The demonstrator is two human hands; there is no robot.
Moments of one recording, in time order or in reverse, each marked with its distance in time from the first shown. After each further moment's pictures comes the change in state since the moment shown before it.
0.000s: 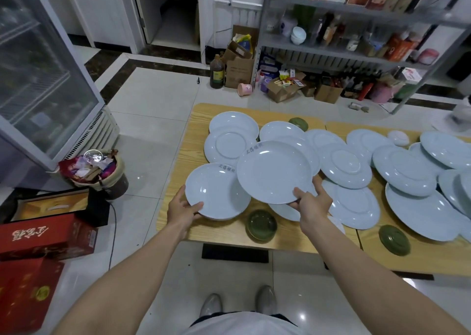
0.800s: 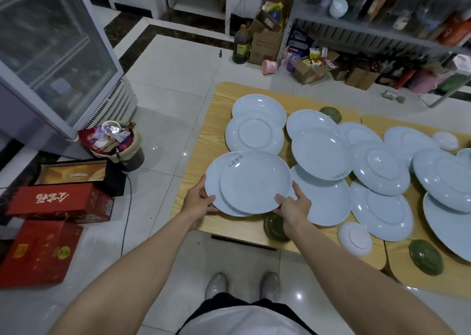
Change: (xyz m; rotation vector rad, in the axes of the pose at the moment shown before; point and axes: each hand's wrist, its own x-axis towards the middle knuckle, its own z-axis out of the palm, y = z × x) left_hand 0.020 -0.002 -0.010 0.223 -0.130 -0.014; right_hand 0.008 0.074 0.062 -0.320 -0.054 0.194
